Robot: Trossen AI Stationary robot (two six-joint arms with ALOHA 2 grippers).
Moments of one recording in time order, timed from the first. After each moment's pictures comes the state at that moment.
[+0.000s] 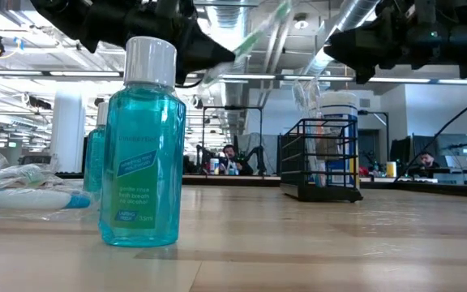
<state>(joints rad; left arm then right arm) -0.01 1.40 0.65 0.57 -0.13 -0.10 0.00 0.92 0.23 0.74 0.03 0.05</state>
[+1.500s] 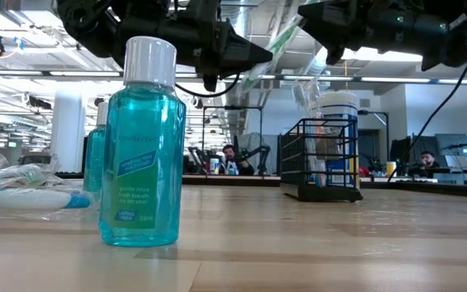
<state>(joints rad) -0.03 1.67 0.76 0.83 -0.11 -0.10 0.00 1.20 0.37 1.01 -0.03 0.00</state>
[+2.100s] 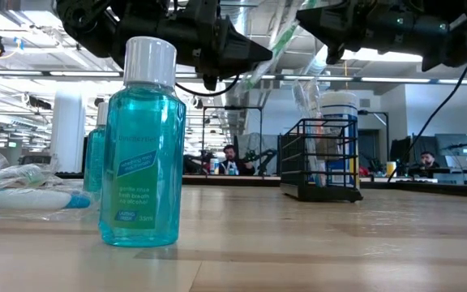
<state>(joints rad) -0.03 1.67 0.76 0.83 -0.12 -0.08 0.00 1.19 0.37 0.99 -0.03 -0.03</state>
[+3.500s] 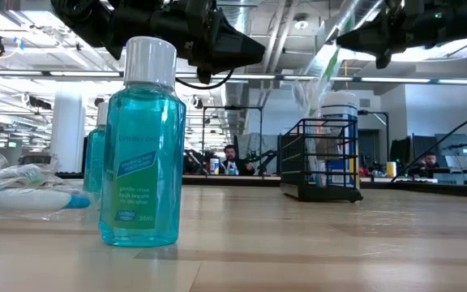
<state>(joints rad) -0.04 1.59 0.75 0.71 -0.11 -0.06 -0.07 0.61 0.37 0.20 0.21 0.00</state>
